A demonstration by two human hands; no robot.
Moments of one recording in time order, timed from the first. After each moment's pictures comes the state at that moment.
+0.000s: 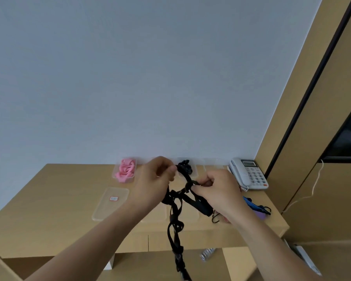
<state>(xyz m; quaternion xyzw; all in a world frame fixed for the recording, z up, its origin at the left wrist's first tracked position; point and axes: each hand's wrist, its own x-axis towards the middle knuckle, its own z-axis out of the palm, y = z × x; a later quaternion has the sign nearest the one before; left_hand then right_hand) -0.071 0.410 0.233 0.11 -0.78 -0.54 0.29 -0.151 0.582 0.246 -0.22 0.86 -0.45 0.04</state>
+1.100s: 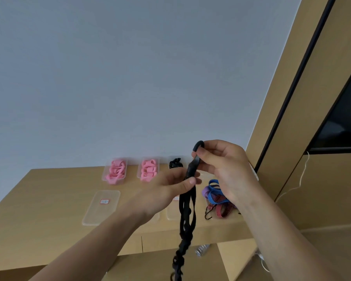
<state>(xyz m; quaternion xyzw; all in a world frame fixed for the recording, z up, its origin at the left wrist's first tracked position) -0.075 0.441 0.248 -0.03 -0.75 -0.67 0.02 -0.153 0.597 0.301 -0.19 0.61 -0.76 0.10</state>
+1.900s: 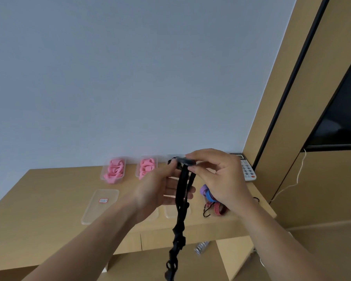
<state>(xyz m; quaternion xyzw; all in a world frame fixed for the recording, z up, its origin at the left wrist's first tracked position) -0.073 0.437 0.251 0.06 -0.63 -0.77 -0.05 -0.149 0.607 0.276 -0.40 0.71 -0.56 -0.12</state>
